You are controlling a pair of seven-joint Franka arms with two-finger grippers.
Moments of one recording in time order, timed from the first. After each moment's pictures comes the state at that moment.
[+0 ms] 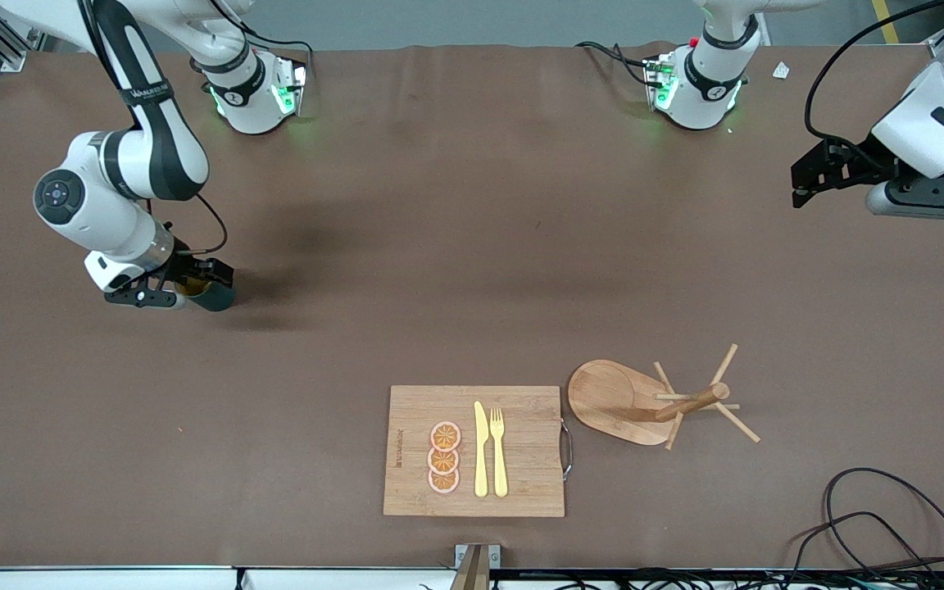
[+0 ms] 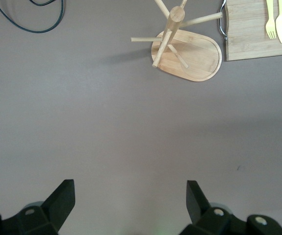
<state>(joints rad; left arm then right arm) 0.00 0.02 -0.19 -1.48 0.02 1.49 -0.06 0.04 0.11 -0.03 -2.37 0.06 2.45 0.06</state>
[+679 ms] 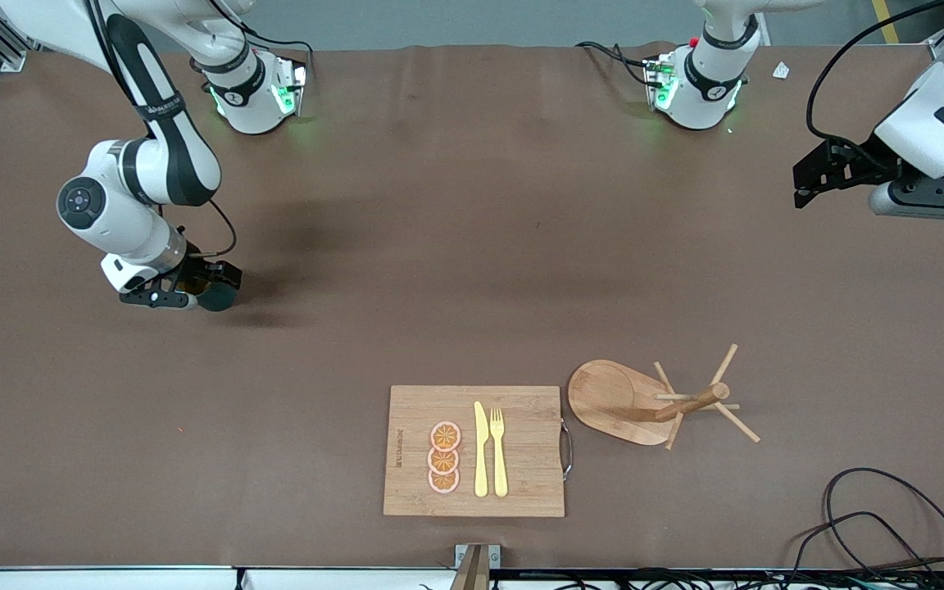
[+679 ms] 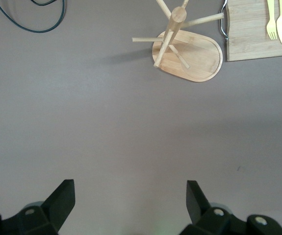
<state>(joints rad) 0.00 0.02 -0.19 -1.48 0.02 1.49 -0.06 0.04 0.15 -0.03 -2.41 0.06 2.52 0.06</state>
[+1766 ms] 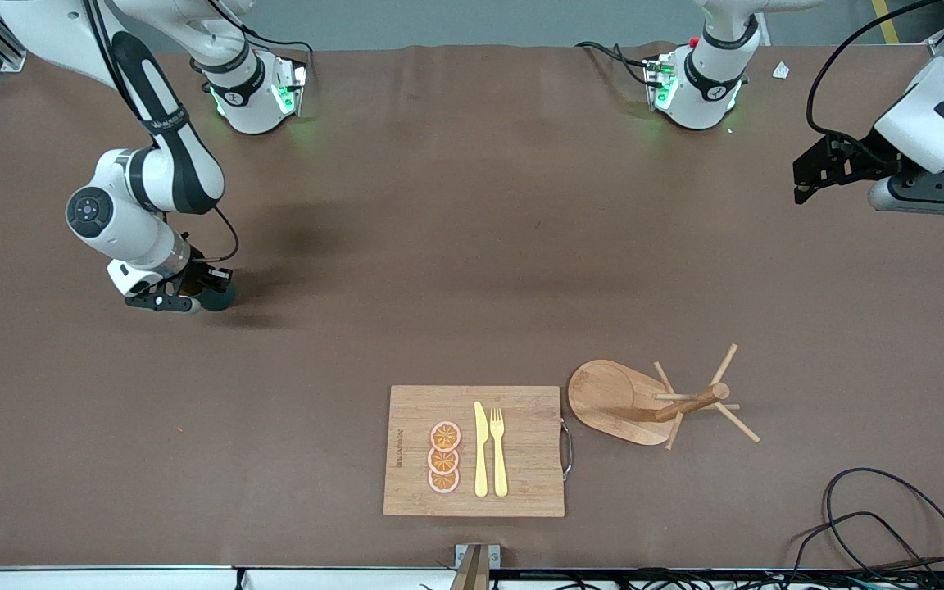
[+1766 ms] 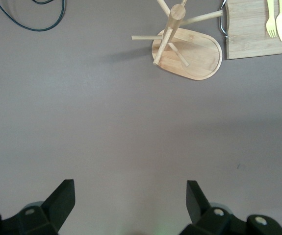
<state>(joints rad) 0.00 0.01 -0.19 -1.48 0.02 1.48 -0.06 0.03 0.20 -0.03 -2.41 0.06 2.56 0.06</state>
